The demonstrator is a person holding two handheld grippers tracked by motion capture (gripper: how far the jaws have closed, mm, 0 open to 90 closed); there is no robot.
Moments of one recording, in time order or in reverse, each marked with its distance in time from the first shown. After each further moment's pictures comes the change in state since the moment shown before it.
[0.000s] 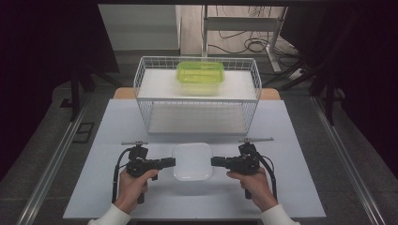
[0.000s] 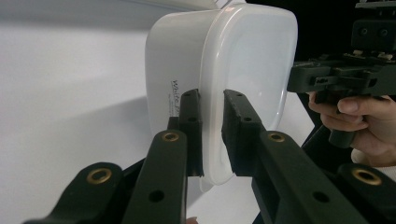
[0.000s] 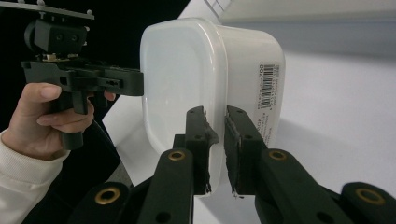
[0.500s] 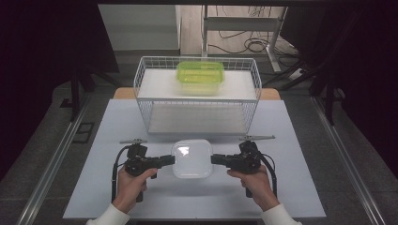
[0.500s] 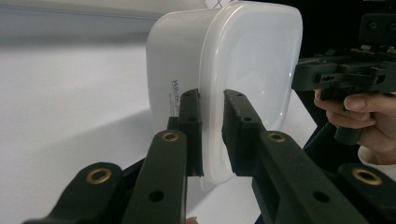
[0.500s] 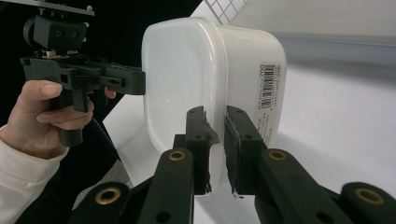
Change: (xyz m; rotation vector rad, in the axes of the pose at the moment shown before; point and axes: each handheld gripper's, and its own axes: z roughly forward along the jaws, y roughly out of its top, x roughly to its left) left arm -0.009 0.006 -0.007 -0.015 0.018 0.047; right arm 0.012 0.007 -0.006 -0.021 -0.006 -0.055
